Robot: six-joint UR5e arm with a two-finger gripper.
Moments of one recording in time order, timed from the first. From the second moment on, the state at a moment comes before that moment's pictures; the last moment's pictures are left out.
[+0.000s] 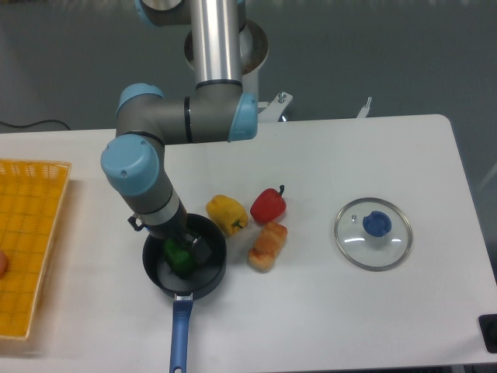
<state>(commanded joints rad) 2.14 -1.98 -1.59 -1.05 1.70 0.72</state>
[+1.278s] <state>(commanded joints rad) 2.55 -1.94 -1.54 -1.10 1.60 1.32</state>
